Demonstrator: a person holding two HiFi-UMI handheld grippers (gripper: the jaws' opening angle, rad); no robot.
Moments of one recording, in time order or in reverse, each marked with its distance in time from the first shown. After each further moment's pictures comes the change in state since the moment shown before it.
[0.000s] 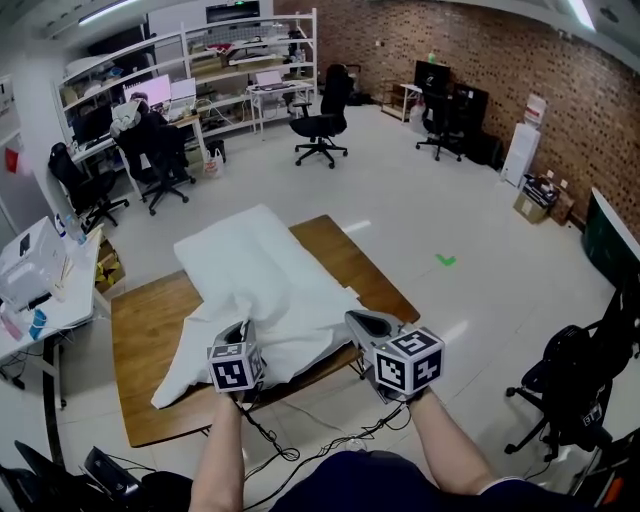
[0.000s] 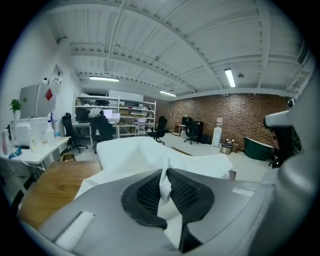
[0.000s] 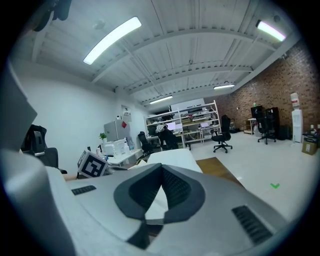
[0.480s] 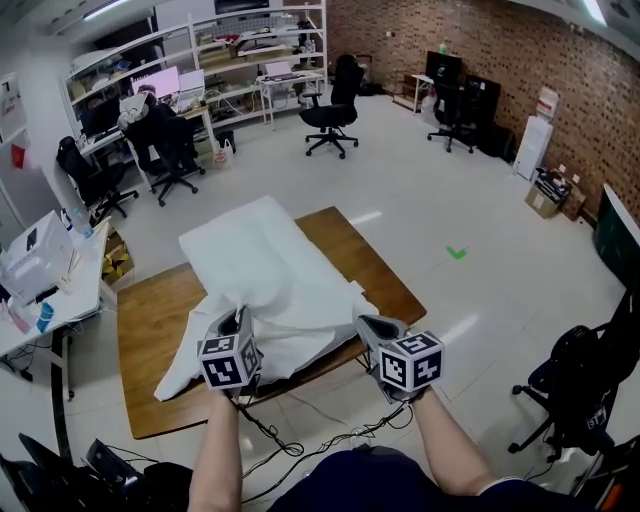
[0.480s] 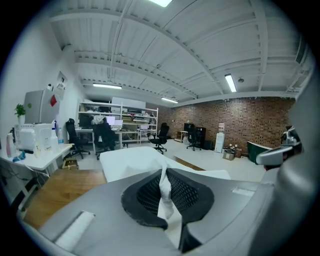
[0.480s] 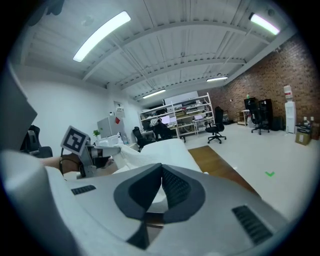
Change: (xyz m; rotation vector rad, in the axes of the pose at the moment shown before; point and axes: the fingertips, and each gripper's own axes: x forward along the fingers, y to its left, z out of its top) left arm -0.024 -0.001 0.041 -0.010 -0.082 0.026; right arm 0.005 -0.038 -0.050 0.060 0.073 -0.056
